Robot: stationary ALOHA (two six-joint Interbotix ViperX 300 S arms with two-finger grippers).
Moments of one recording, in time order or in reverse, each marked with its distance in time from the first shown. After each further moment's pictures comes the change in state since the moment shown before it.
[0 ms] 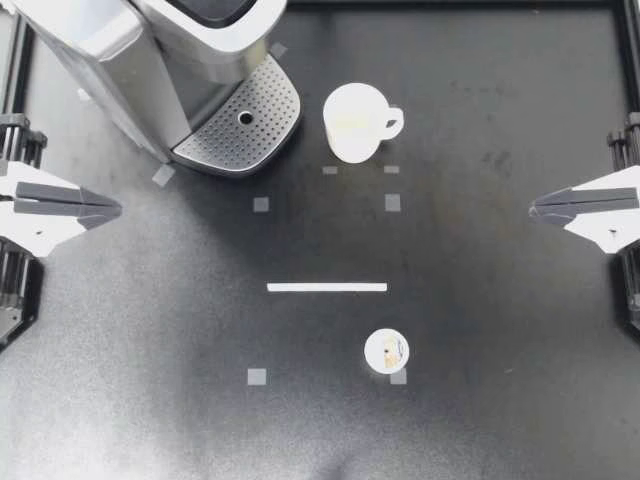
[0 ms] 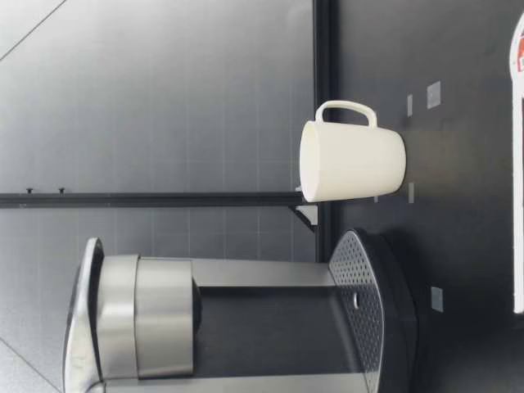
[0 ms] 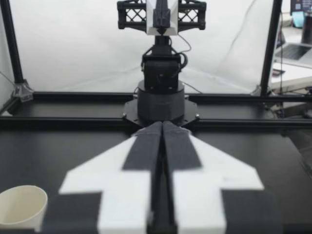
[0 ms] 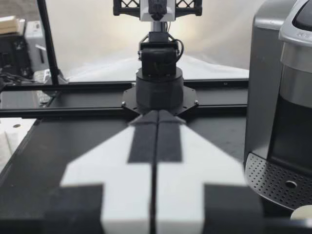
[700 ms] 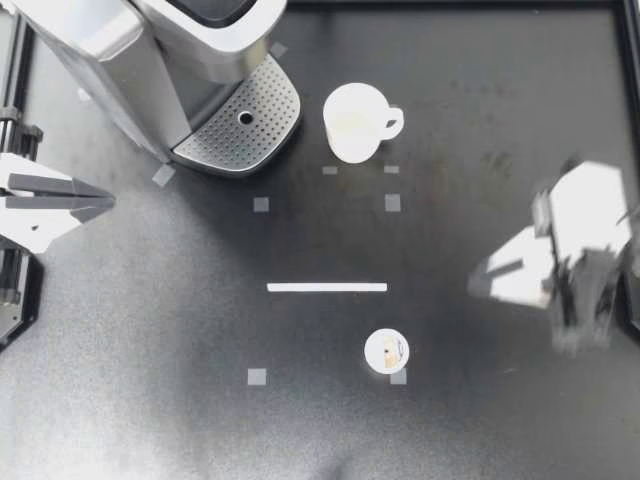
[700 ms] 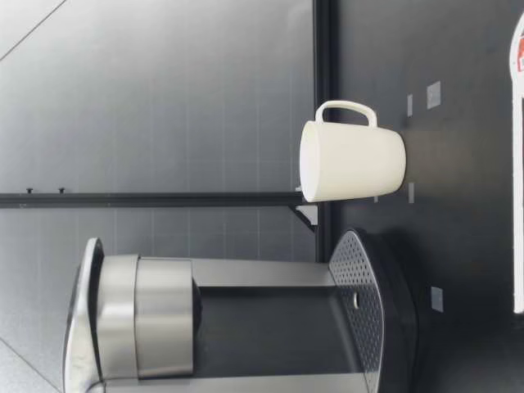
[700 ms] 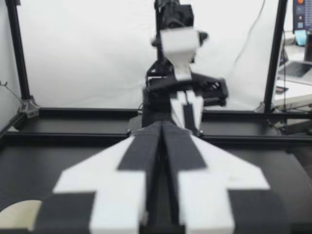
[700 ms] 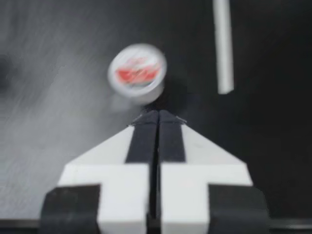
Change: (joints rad) left arm 0.012 -0.005 0.008 -0.005 -0.057 0.005; right arm 0.144 0.417 -0.112 0.043 0.489 0.092
